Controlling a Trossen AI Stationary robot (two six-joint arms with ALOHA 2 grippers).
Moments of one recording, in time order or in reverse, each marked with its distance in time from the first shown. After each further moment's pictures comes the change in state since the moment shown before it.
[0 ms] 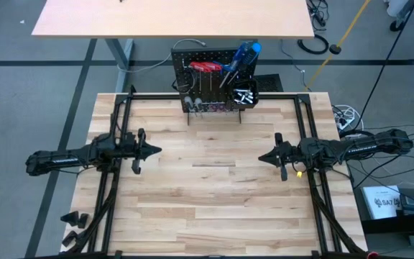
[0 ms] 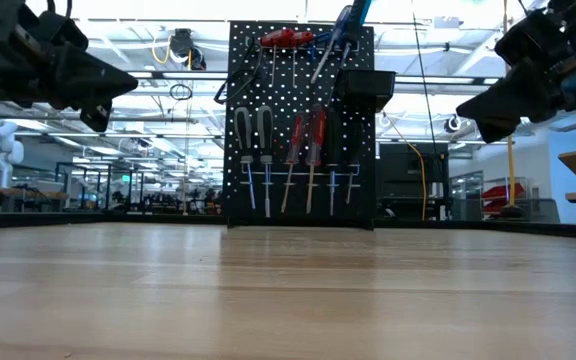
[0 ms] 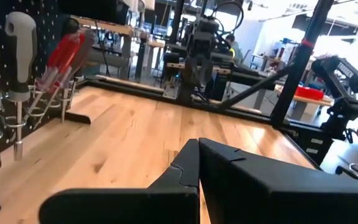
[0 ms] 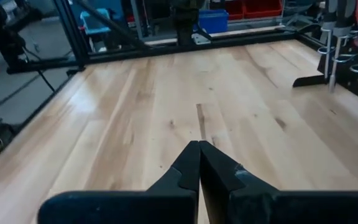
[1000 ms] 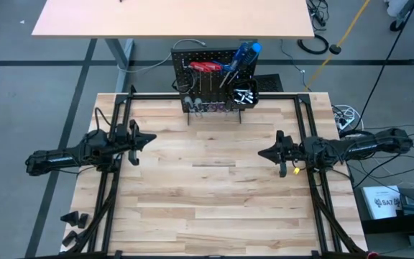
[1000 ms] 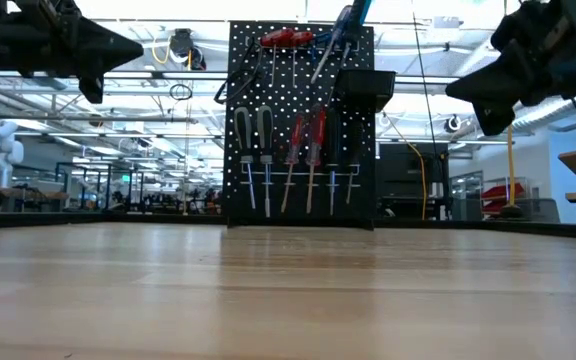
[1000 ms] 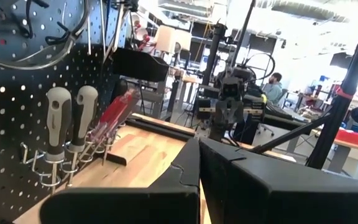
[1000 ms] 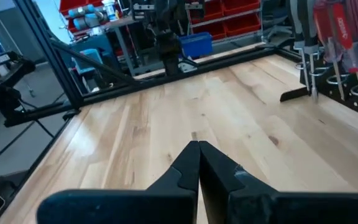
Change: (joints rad) left arm 0.000 -0.001 0.115 0.007 -0.188 -0.003; right arm 0.013 0.006 0.026 0.072 0.095 0.141
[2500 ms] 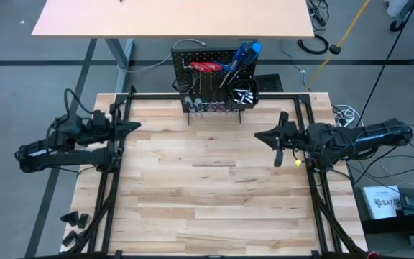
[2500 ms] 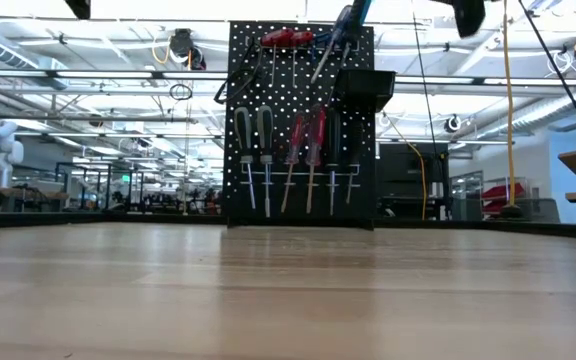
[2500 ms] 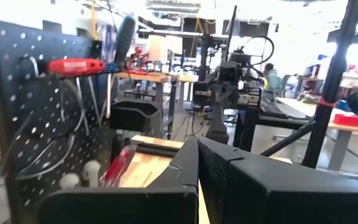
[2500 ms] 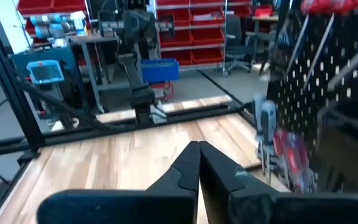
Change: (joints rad) left arm -0.001 0.167 0.510 -0.360 0.026 0.132; right arm 0.068 0.255 0.542 -0.245 0.236 -0.160
